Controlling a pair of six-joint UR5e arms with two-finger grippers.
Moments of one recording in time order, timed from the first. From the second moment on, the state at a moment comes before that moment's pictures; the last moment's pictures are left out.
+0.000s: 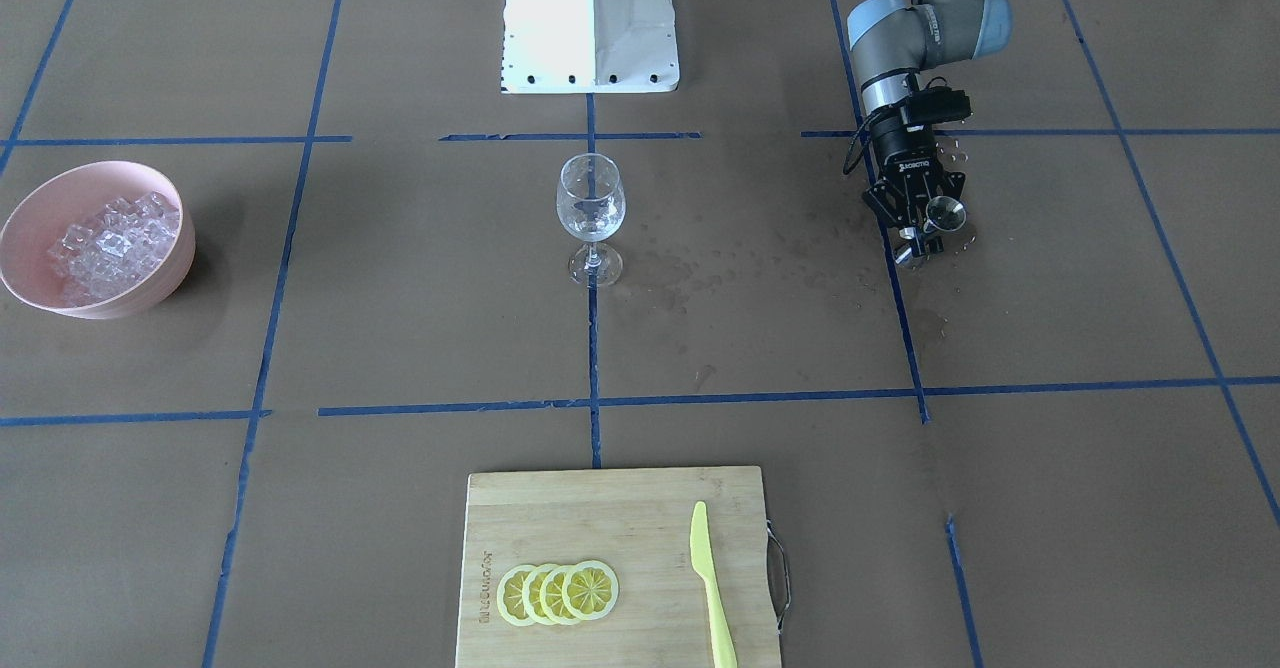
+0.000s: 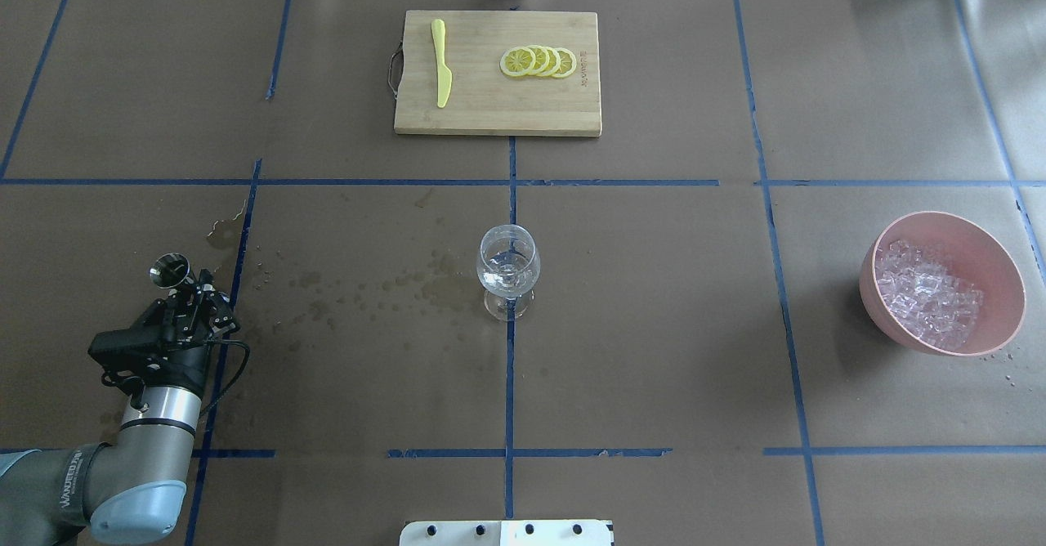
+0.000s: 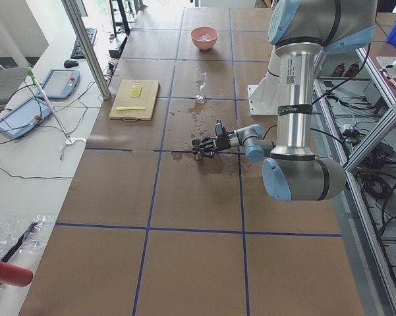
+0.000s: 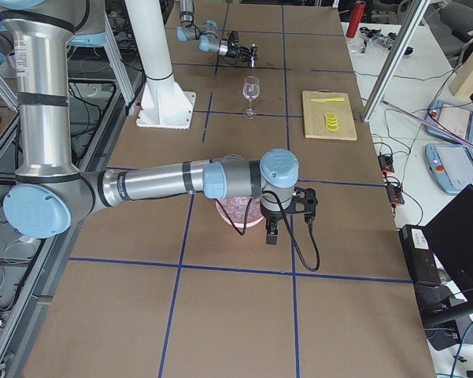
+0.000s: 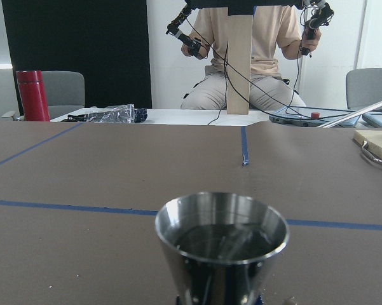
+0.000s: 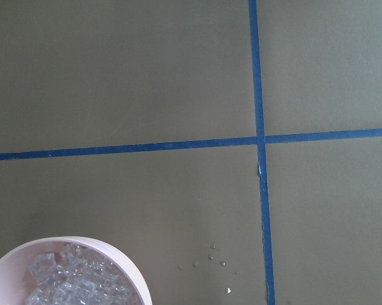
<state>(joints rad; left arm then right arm) -0.12 -1.52 -1.73 -2.07 -0.40 -1.76 1.56 -1.59 1.77 -1.65 2.43 0.16</state>
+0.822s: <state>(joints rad) -0.17 -1.53 -1.86 -2.08 -0.41 -1.67 1.56 -1.59 1.78 -1.65 2.43 0.16</state>
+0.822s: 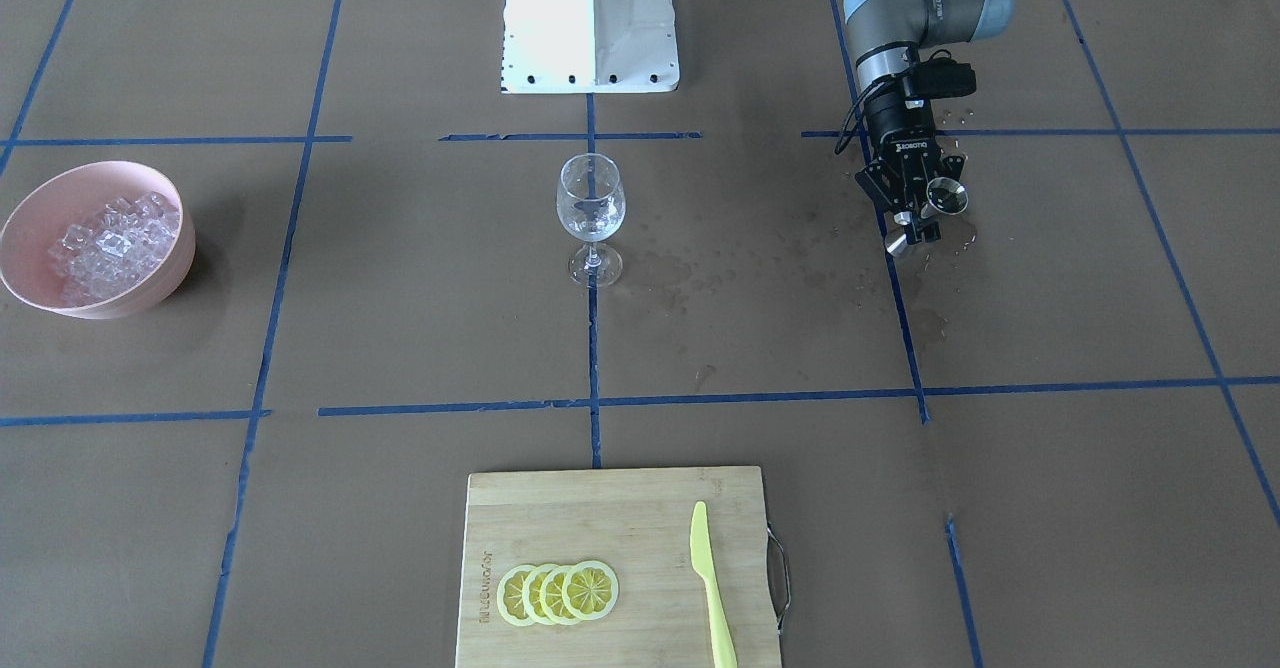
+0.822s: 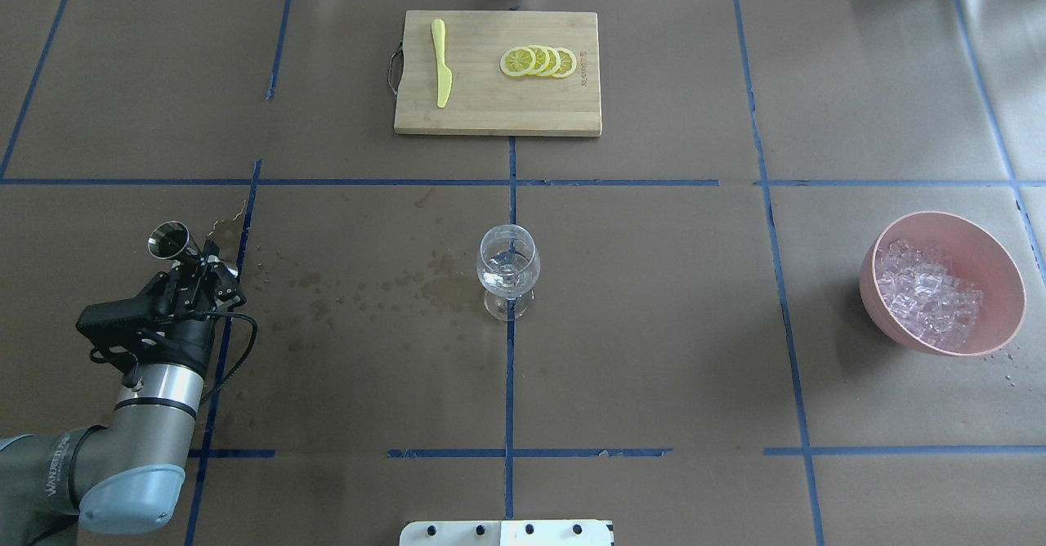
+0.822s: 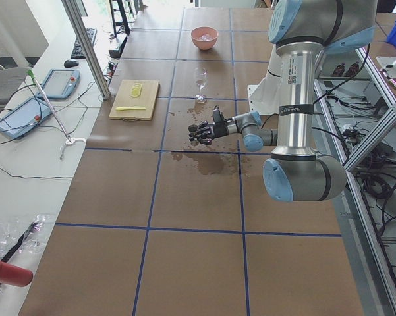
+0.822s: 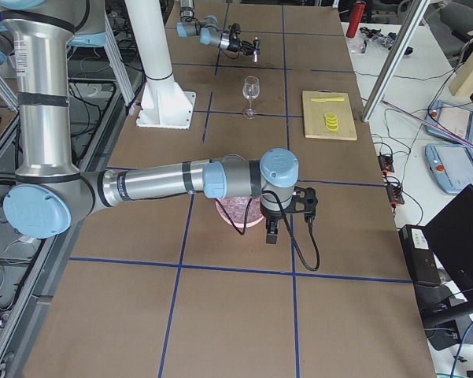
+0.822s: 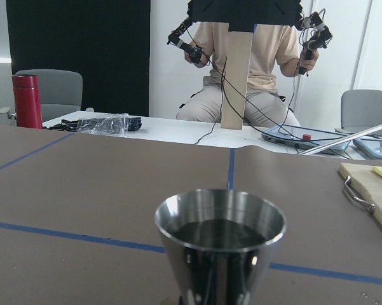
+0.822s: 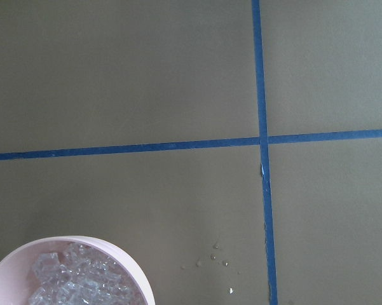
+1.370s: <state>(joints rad) -0.24 -1.66 -1.88 -2.10 -0.45 -1.44 1.56 -1.57 1.81 -1.65 2.43 0.20</state>
